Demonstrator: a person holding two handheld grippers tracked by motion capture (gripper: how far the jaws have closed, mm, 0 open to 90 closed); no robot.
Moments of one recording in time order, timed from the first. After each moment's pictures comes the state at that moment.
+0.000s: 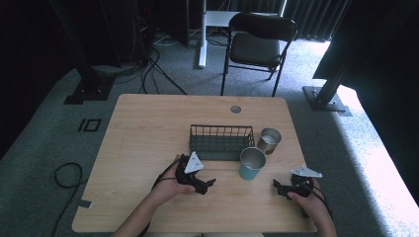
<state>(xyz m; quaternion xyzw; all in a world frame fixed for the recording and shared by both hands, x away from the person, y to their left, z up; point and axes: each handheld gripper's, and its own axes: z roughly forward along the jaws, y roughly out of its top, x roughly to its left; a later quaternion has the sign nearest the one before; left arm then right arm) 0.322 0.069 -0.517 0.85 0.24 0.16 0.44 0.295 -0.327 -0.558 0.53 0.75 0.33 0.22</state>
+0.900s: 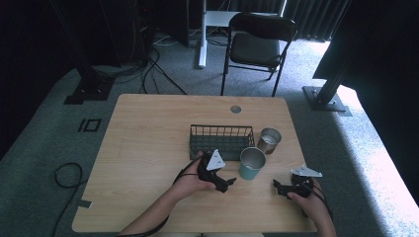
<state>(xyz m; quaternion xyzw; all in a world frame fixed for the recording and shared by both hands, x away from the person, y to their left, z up) 0.333 0.008 -0.515 0.85 0.20 0.14 0.46 0.297 -0.328 -0.558 0.52 0.76 0.33 0.22</state>
